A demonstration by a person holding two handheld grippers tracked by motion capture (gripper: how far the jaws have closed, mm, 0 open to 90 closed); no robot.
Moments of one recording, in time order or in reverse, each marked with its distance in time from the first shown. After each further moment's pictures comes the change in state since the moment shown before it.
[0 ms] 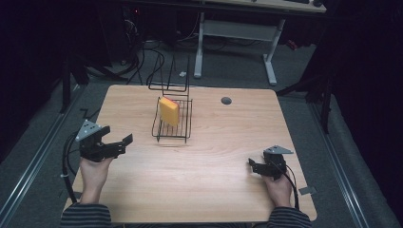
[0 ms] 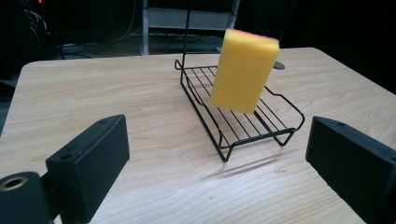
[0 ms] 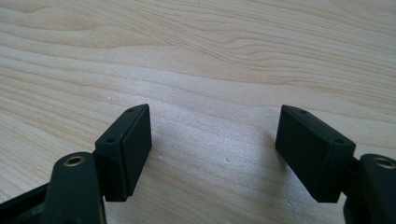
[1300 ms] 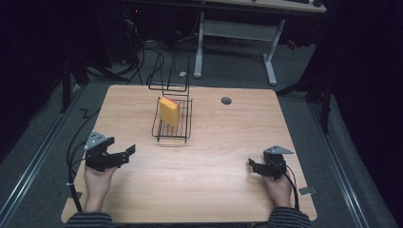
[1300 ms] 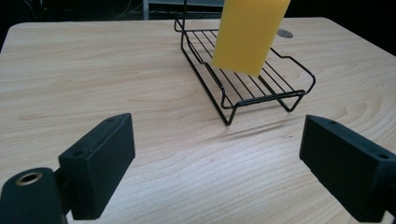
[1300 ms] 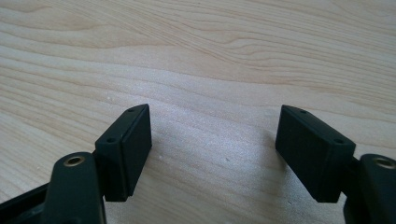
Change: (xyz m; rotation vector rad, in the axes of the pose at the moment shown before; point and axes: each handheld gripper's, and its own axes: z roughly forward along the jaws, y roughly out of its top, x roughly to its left) left arm -0.003 -0.033 0.010 0.080 0.008 -0.001; right arm 0.000 0.000 0.000 0.000 -0.001 0.001
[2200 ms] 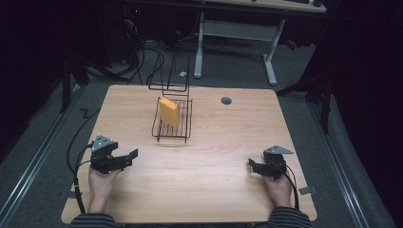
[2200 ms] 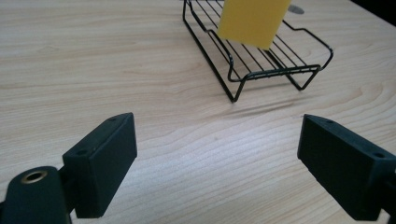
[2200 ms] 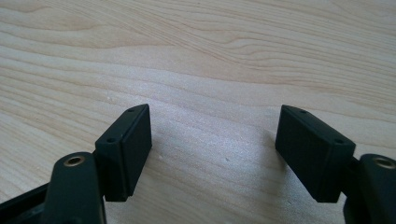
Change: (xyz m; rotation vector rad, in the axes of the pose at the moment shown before) left arm 0.002 -0.017 0.019 0.075 0.013 -0.013; right arm 0.000 0.000 0.000 0.001 -0.001 0.002
